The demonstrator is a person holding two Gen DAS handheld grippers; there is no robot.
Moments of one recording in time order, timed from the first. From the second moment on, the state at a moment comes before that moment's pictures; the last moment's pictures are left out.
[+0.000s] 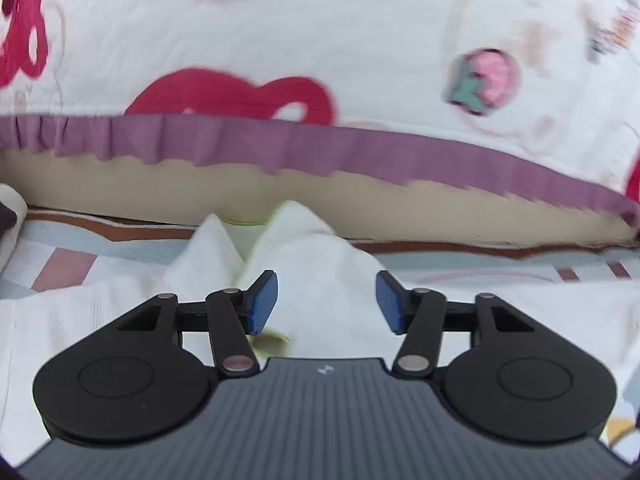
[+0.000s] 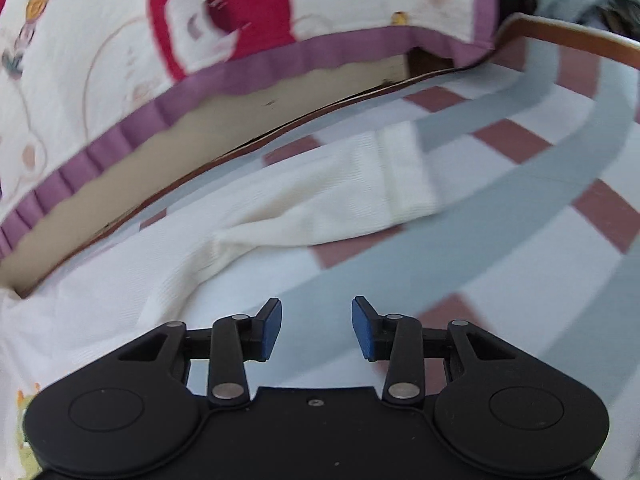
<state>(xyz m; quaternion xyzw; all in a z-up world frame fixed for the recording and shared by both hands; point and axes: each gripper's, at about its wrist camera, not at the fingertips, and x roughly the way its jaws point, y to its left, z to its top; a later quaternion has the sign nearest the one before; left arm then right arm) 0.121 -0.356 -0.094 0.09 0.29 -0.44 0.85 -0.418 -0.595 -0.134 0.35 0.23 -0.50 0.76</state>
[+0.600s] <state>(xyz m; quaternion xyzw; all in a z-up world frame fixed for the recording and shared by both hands) -0.069 -0.317 -0.133 0.09 0.38 -0.46 0.80 -0.413 -0.694 -0.163 0.41 0.13 -0.57 0.70</state>
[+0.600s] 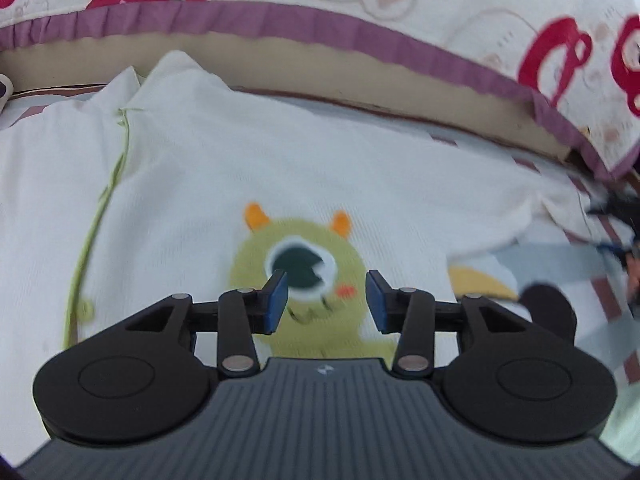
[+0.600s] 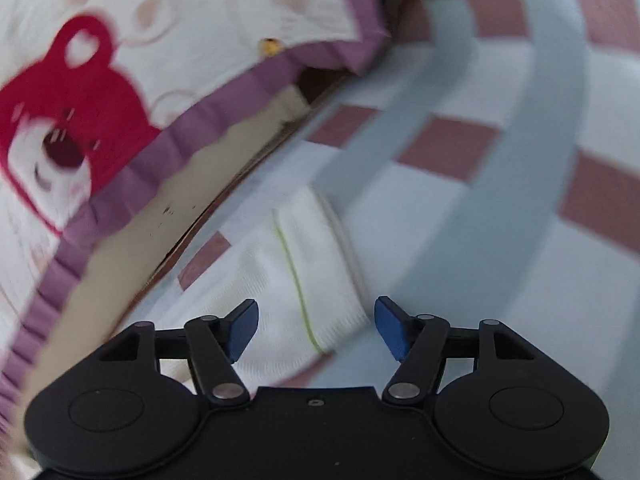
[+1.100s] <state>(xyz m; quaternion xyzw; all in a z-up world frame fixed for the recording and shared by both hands) -0.100 -0.262 -0.146 0.13 0.40 -0.47 0.77 -0.420 -0.734 -0.123 0.15 0.27 -0.51 0.80</state>
